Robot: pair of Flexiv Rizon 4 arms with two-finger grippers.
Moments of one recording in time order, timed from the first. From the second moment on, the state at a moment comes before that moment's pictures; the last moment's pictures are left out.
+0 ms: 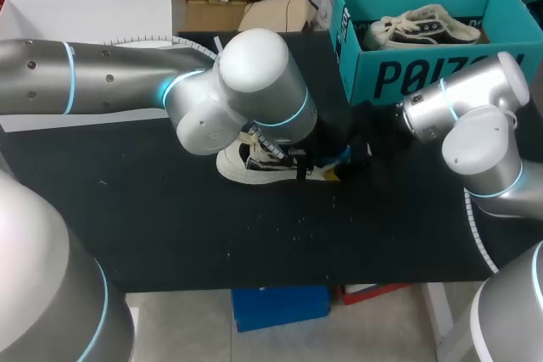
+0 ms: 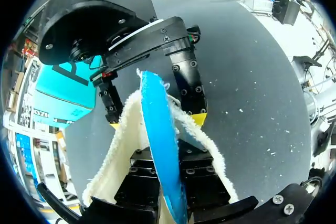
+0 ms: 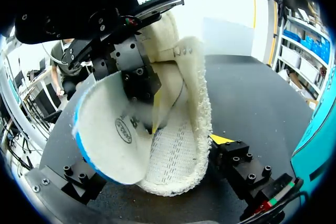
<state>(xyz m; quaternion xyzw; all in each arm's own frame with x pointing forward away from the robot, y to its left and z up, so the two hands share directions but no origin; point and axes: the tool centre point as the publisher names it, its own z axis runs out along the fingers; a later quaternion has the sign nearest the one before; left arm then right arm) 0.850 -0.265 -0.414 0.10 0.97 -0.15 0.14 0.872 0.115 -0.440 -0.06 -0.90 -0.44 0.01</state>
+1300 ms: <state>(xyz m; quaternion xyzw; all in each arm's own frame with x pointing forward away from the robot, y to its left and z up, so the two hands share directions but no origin) 0.791 -0.305 -0.186 0.11 0.86 -0.49 0.08 0.873 0.114 -0.440 -0.06 -0.90 -0.44 0.01</state>
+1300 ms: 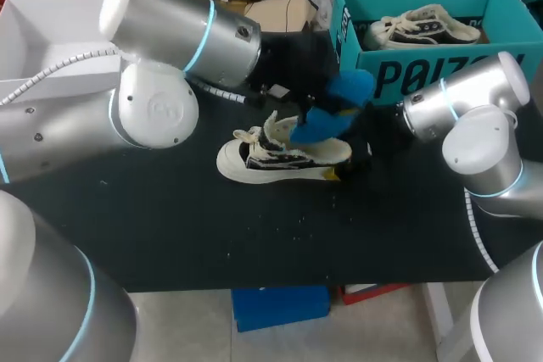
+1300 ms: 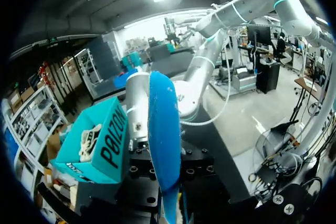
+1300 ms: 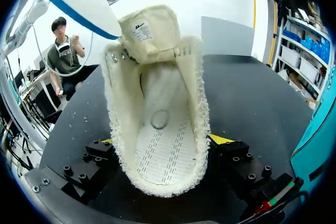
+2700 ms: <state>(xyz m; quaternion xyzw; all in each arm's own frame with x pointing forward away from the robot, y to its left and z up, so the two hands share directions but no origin) 0.751 -0.212 -0.095 -0.10 0.77 -0.63 -0.04 0.873 0.114 -0.440 -0.06 -0.90 -0.44 0.01</state>
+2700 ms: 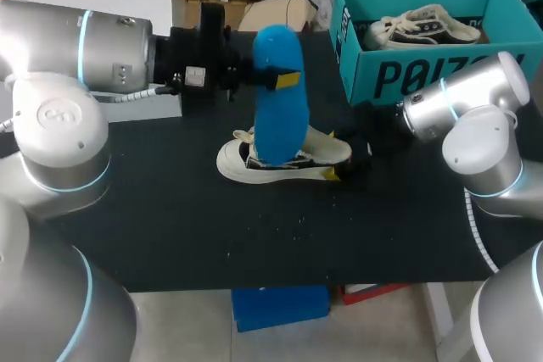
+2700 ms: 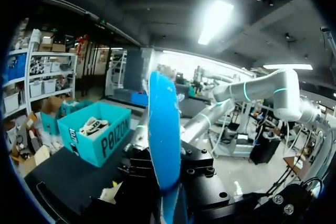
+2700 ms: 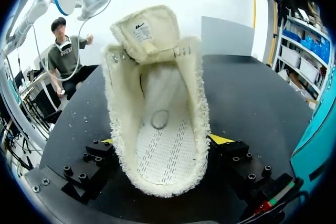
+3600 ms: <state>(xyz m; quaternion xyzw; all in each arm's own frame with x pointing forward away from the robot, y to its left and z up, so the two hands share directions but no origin) 0.736 -0.274 -0.012 -0.05 0.71 -0.68 -0.17 0.873 0.114 -0.440 -0.06 -0.90 -0.44 0.01</state>
